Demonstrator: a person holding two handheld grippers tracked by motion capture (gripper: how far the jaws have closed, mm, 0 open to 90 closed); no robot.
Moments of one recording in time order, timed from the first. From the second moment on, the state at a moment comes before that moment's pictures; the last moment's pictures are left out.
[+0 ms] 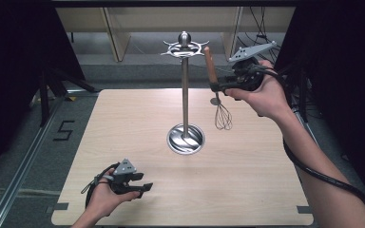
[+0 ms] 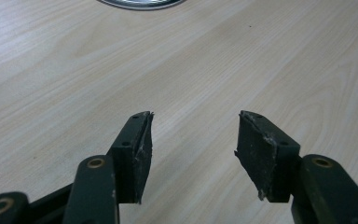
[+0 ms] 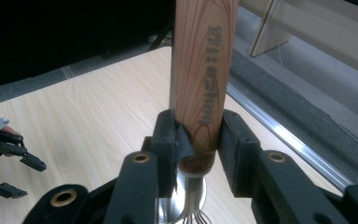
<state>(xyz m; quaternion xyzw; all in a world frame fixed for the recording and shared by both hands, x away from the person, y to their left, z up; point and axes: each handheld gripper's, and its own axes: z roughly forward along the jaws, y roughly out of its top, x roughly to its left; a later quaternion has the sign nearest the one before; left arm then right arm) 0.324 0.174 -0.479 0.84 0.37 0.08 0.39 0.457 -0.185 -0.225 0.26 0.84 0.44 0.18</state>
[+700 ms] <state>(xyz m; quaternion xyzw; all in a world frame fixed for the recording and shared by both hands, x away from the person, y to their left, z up) 0.323 0.174 -0.479 0.84 0.37 0.08 0.39 0.448 -0.168 -0.228 0.33 0.82 0.44 0.17</state>
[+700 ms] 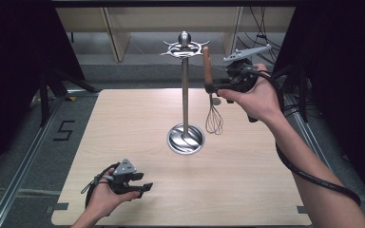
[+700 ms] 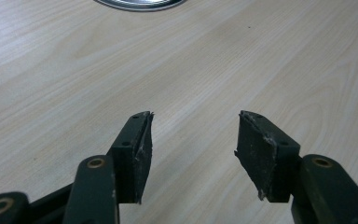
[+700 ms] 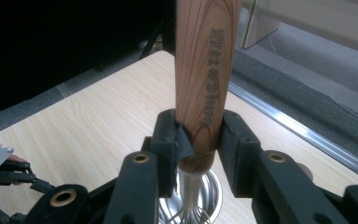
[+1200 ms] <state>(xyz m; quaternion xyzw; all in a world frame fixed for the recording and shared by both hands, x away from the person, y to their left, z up) 0.324 0.175 -0.478 0.84 0.37 0.08 0.39 0.446 -0.160 -0.230 0.34 0.82 0.43 0.18</state>
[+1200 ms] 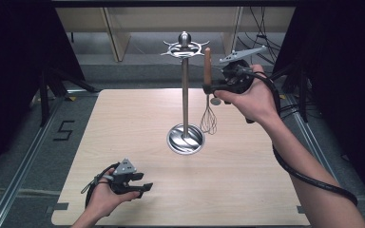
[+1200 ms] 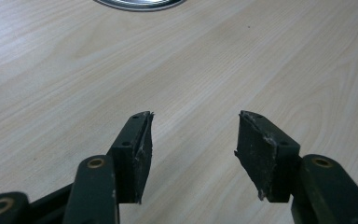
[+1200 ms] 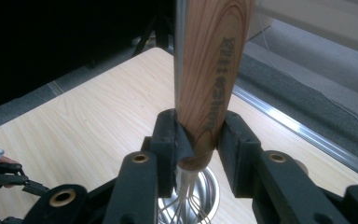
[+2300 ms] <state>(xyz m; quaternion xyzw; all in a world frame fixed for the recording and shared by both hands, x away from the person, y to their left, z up) 0.324 0.173 -0.479 0.84 0.37 0.08 0.39 0.445 -0.150 -0.221 0.38 0.82 0.39 0.18</state>
